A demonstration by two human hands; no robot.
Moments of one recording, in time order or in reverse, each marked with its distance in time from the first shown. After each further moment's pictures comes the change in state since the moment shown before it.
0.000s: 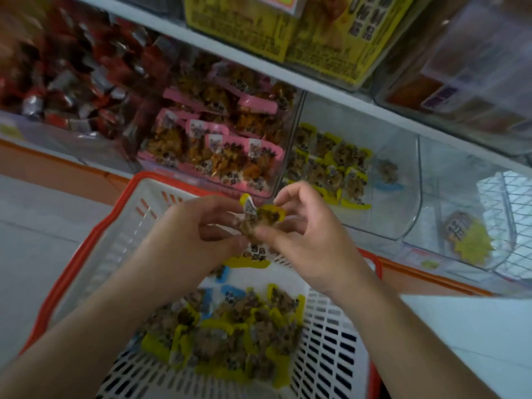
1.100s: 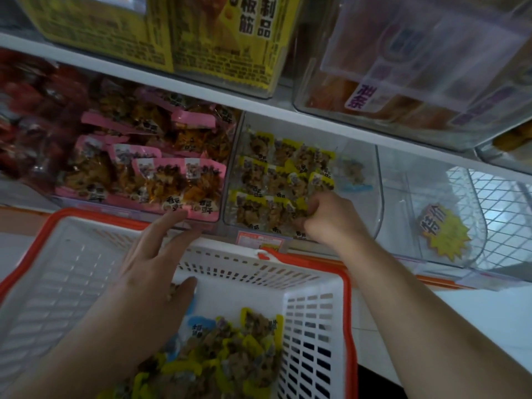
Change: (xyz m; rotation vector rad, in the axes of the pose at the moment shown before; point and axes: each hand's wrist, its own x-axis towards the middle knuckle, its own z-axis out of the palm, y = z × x) left_hand 0.034 -0.027 0.037 0.668 0.008 0.204; right_hand 0.095 0.090 -0.114 -0.599 0.266 0.359
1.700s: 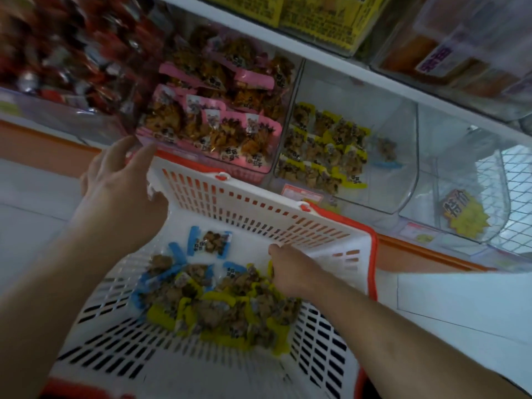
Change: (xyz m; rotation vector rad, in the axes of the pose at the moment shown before) left_hand -0.024 -0.053 -0.064 0.113 0.225 -0.359; right_hand -0.102 -0.011 0.135 -0.444 -0.605 -0.338
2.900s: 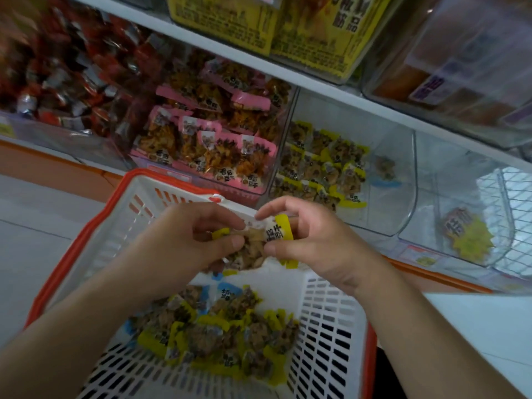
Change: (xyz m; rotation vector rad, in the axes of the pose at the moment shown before) left_hand -0.026 0.053 0.010 -0.684 -0.484 0.067; right_hand -0.080 -0.010 -0.103 0.879 0.241 -0.349
